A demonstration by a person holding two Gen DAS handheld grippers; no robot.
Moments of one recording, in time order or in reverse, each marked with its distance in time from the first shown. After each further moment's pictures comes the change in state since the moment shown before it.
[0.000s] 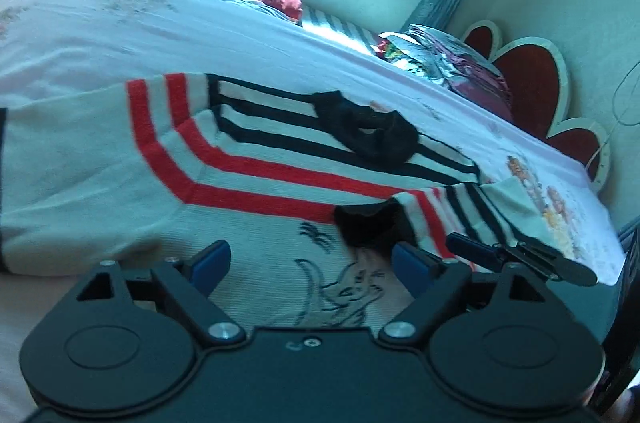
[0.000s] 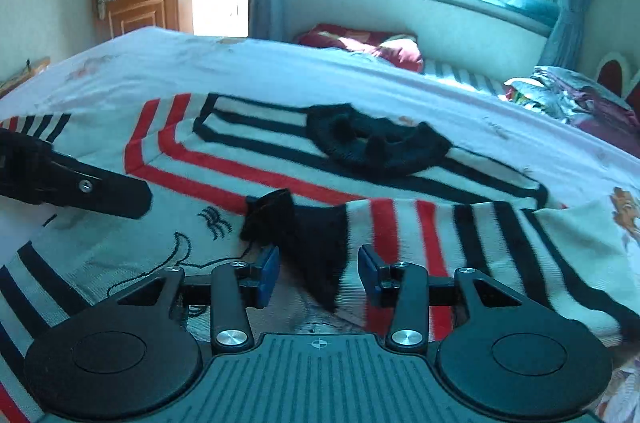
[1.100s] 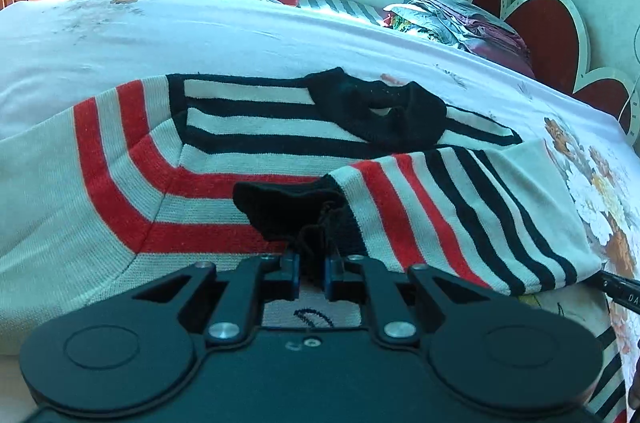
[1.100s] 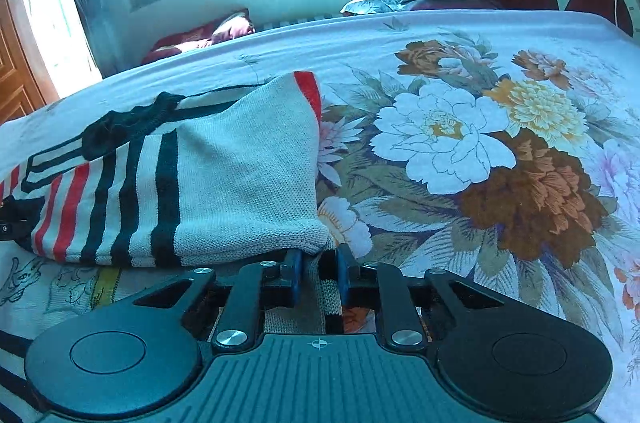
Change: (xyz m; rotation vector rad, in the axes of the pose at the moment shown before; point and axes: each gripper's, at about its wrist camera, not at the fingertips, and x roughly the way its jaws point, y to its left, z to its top) left arm 0.065 -0.014 0.005 0.147 0.030 0.139; right arm -0.065 -0.172 -0.071 0.434 0.077 -0.217
